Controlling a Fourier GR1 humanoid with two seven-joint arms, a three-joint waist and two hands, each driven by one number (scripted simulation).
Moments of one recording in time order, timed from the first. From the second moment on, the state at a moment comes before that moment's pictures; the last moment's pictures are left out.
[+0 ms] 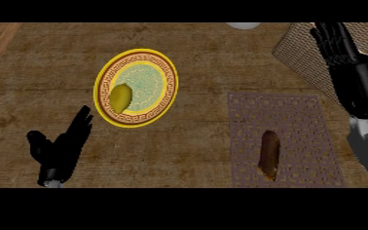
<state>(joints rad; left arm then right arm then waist) 0.08 0.28 -0.09 -1.42 0.27 0.09 0.10 -0.35 -0.58 0.16 -1.57 -0.33 -0.12 -0.16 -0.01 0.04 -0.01</state>
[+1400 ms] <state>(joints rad) -0.20 0.39 -0.01 -1.38 0.21 0.08 0.19 -0.79 -0.27 0.80 -1.39 0.50 0.16 0.79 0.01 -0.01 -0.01</state>
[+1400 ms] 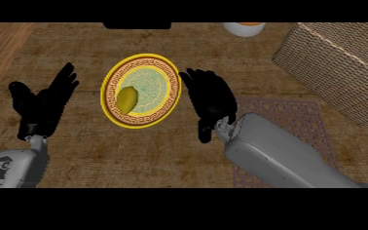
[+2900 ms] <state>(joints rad) -0.17 0.39 0.03 -1.39 0.20 0.07 0.20 -0.83 -0.49 0.48 -1.70 0.02 0.64 1.10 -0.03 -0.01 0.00</state>
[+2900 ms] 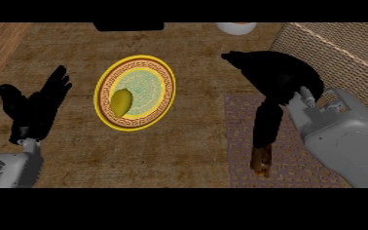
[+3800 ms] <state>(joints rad) -0.20 0.37 0.06 -1.39 0.18 0.02 0.21 -0.30 -0.47 0.54 -1.75 0.55 0.39 0.79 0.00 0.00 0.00</state>
